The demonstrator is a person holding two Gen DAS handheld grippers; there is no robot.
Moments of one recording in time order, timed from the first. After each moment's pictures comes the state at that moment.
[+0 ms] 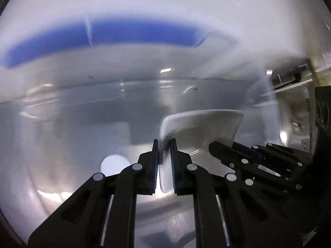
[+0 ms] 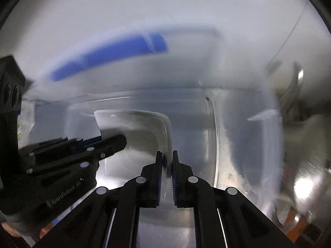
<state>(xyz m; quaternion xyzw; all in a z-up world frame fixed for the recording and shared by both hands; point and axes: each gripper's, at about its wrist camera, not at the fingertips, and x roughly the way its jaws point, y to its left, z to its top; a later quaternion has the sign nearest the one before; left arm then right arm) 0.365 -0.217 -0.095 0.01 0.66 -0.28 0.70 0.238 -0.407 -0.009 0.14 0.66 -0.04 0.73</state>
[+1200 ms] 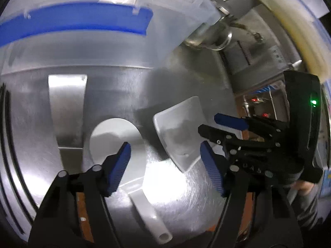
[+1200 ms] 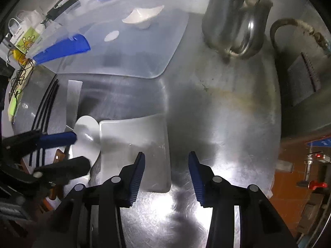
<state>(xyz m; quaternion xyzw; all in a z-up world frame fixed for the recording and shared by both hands) -0.003 -0.202 -0.095 -0.06 0.60 -0.28 0.75 -0.050 -0.433 -0.016 0.04 0.64 0.06 0.76</state>
